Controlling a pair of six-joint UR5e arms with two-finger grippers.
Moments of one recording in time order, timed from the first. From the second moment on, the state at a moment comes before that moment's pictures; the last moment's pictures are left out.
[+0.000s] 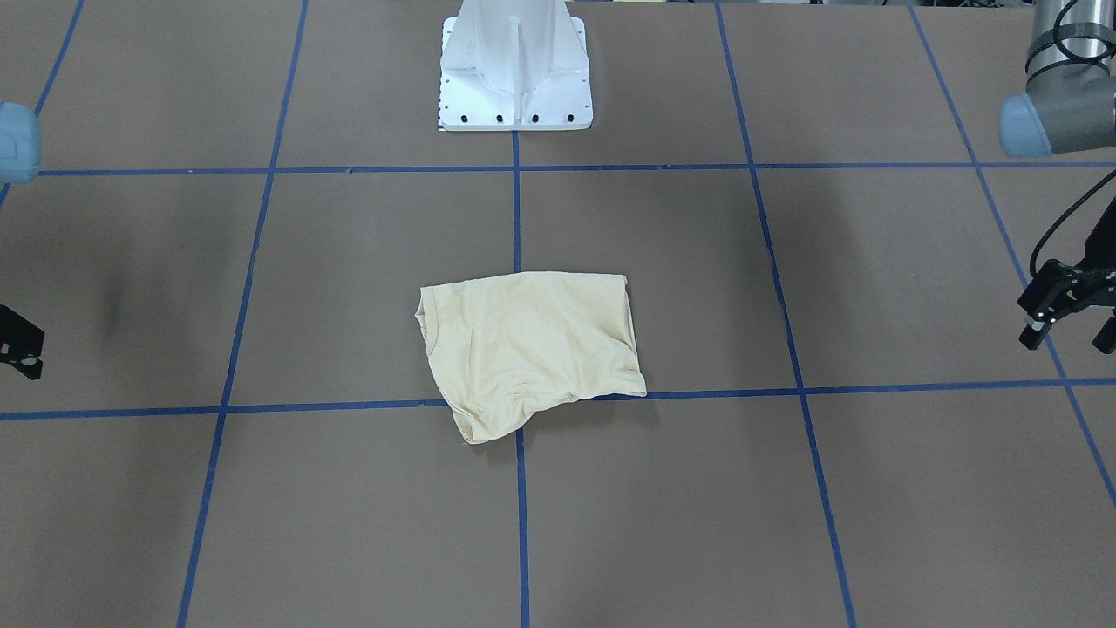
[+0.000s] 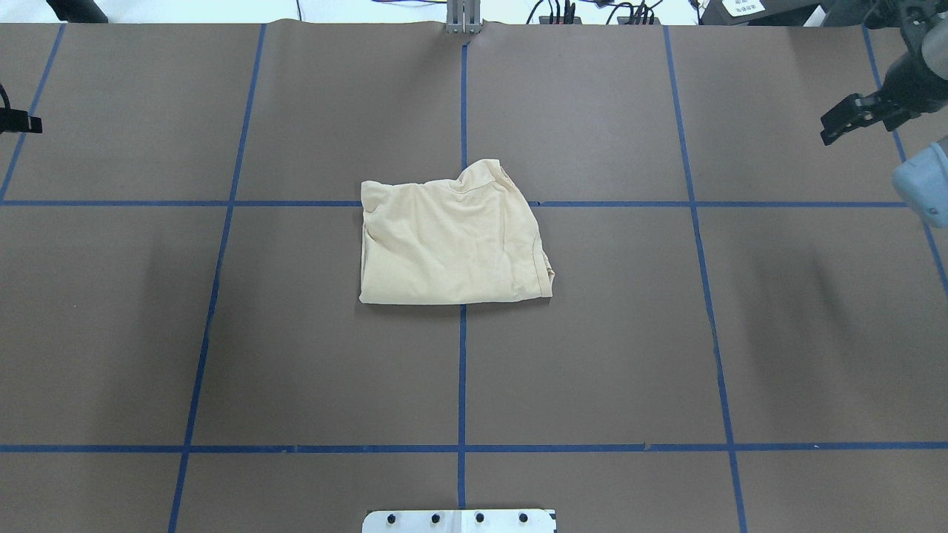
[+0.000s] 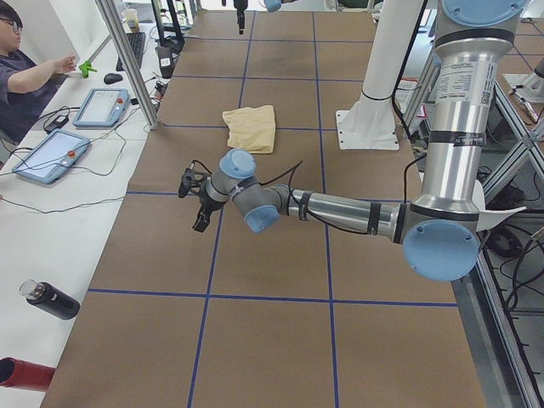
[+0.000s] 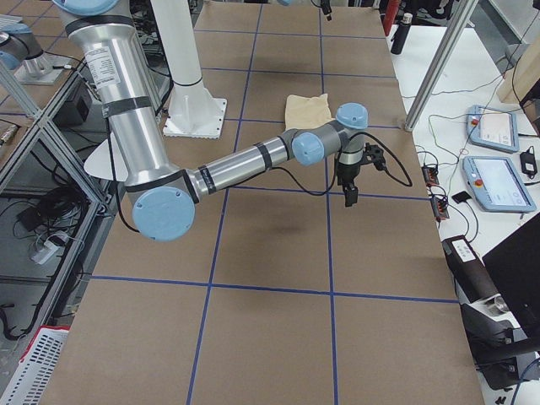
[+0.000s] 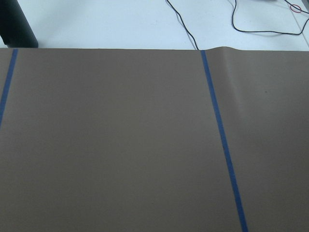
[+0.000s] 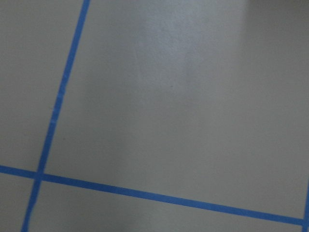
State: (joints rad) left arm -1.22 -1.63 -1.58 -2.39 -2.02 -0.74; right arm 1.23 -1.31 1.65 -1.51 2.15 0.34
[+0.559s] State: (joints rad) left arm -1.39 -1.62 -1.55 -2.11 -2.11 -0.20; right arm 1.42 -1.40 1.56 -1.52 2.20 0.13
